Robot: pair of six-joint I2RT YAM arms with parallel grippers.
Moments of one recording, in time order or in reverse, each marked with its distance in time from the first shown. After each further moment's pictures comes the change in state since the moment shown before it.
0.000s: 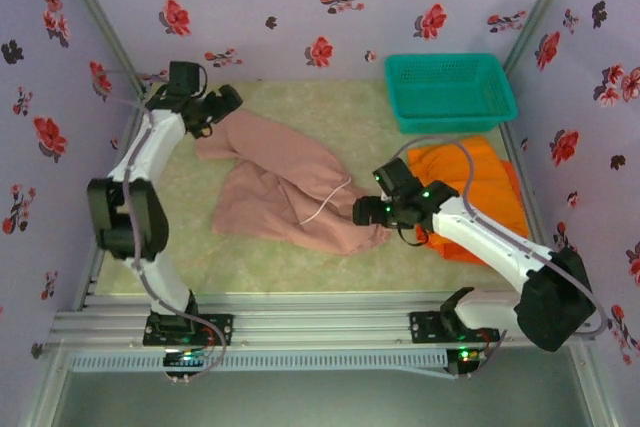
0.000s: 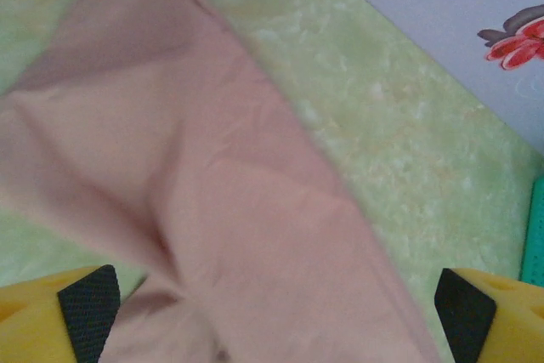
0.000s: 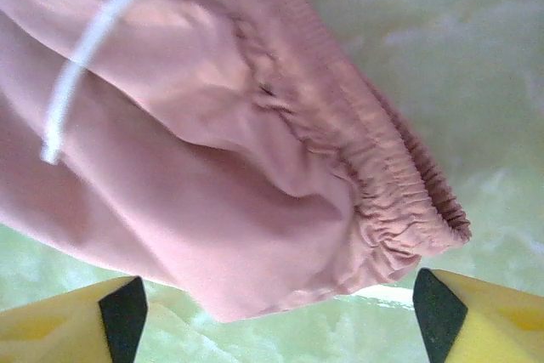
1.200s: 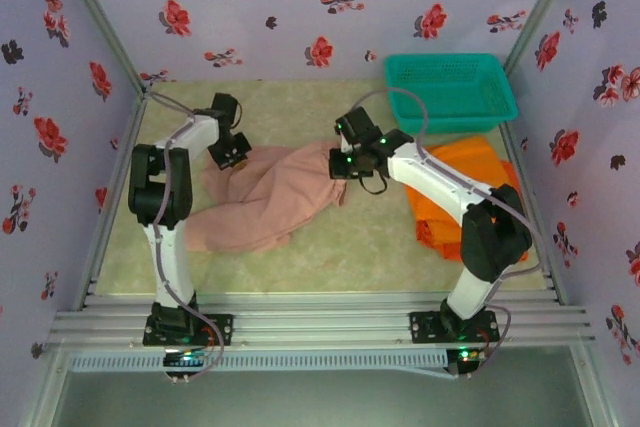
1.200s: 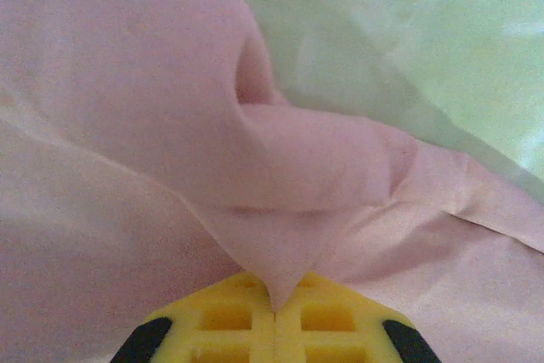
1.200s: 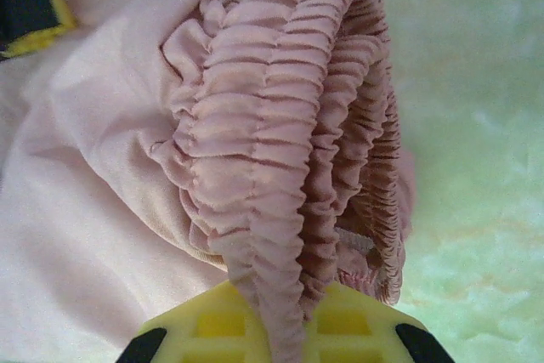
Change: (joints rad) left arm -0.079 0.408 0.089 -0.141 -0.060 -0.008; right arm -0.002 0.465 0.525 0.055 -0.079 -0.118
